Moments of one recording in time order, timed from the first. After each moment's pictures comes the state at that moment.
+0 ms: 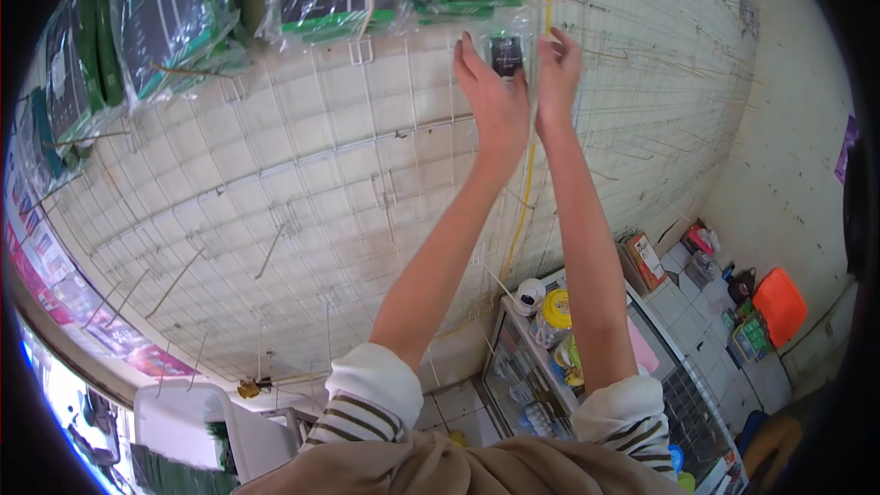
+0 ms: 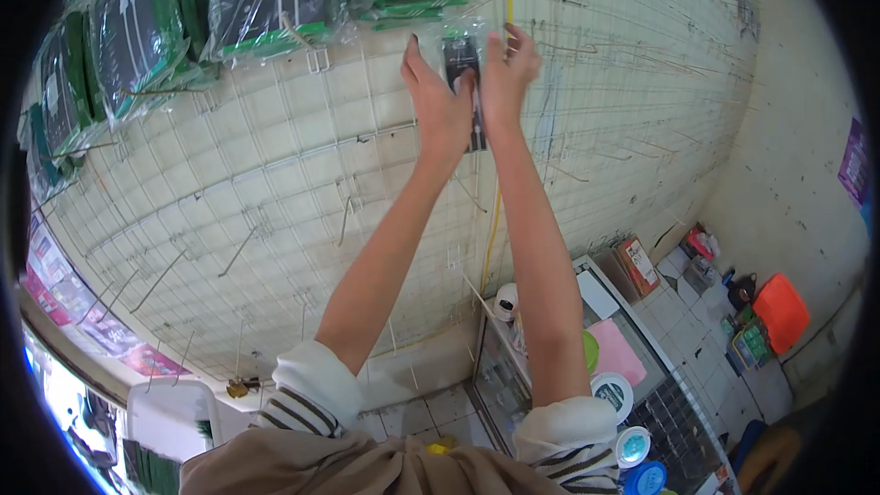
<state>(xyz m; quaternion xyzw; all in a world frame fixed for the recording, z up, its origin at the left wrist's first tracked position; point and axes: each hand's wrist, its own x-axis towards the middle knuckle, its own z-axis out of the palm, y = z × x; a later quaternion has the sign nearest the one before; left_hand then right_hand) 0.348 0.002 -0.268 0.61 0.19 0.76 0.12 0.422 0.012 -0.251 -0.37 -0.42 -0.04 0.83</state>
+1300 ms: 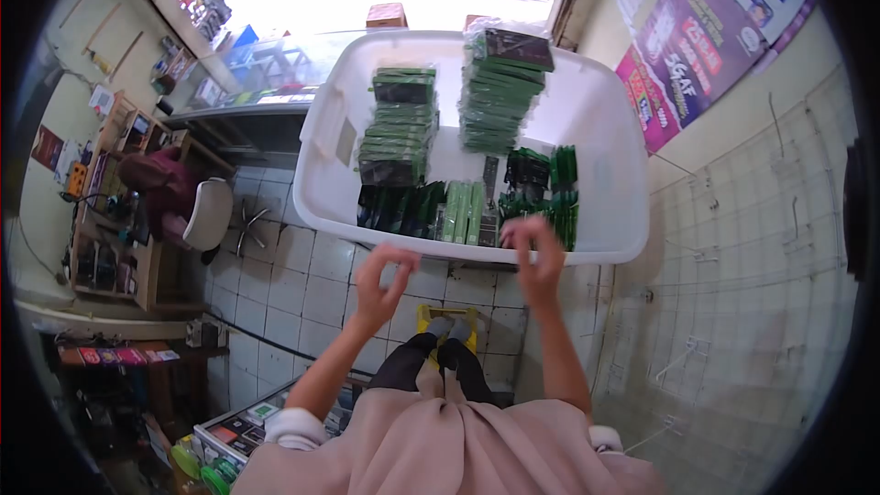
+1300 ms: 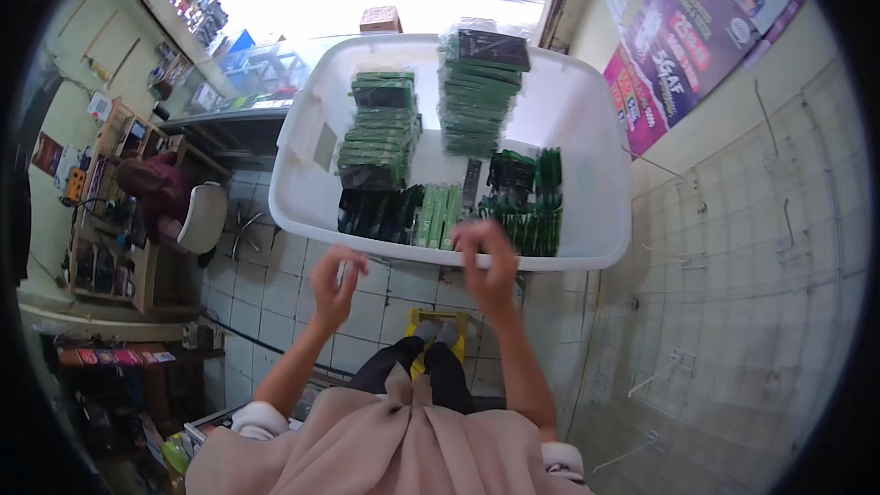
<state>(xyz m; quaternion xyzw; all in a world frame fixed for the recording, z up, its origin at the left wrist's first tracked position) -0.132 -0.454 -0.568 0.11 0.78 0.58 -0.21 -0.193 -0.242 -0.561 0.19 -0.73 0.63 0.18</state>
